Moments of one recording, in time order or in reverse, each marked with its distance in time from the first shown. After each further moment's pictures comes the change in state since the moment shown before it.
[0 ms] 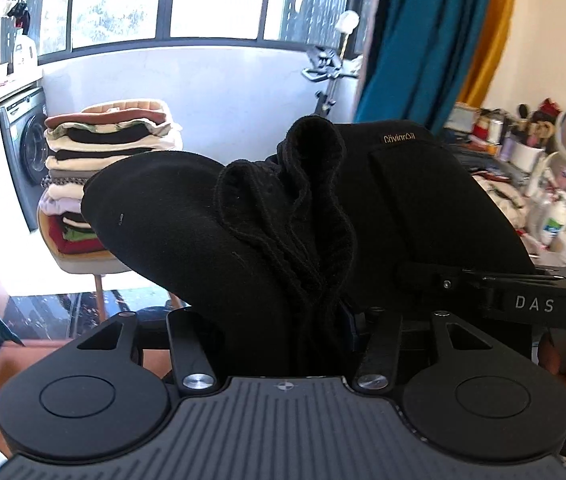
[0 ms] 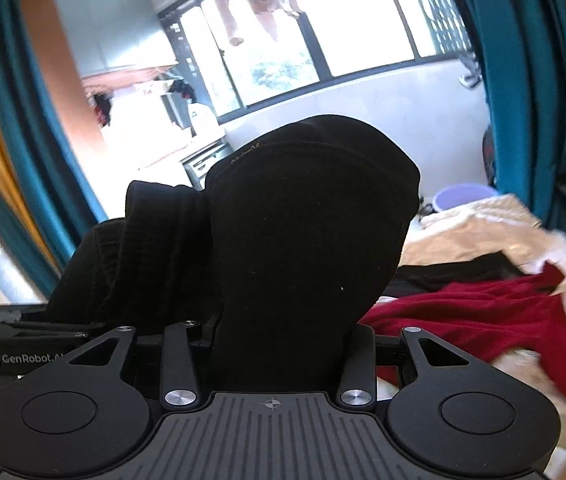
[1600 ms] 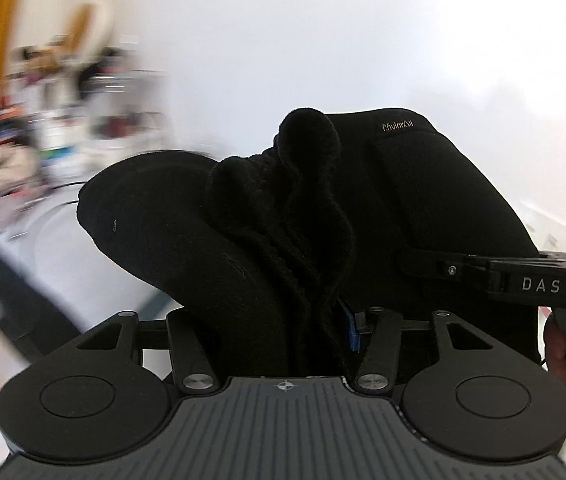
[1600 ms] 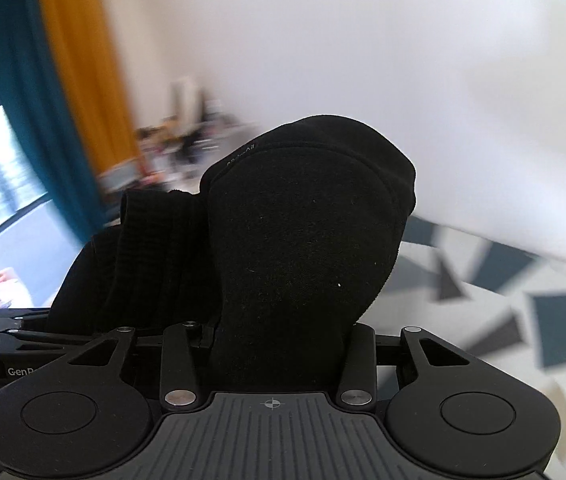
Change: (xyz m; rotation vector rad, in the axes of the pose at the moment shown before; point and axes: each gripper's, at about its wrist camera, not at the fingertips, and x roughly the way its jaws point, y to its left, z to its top) left arm -0.165 -0.767 -0.274 0.452 0.064 -0.684; right arm -0.805 -0.359 -0.293 0.325 -0.311 -0.713
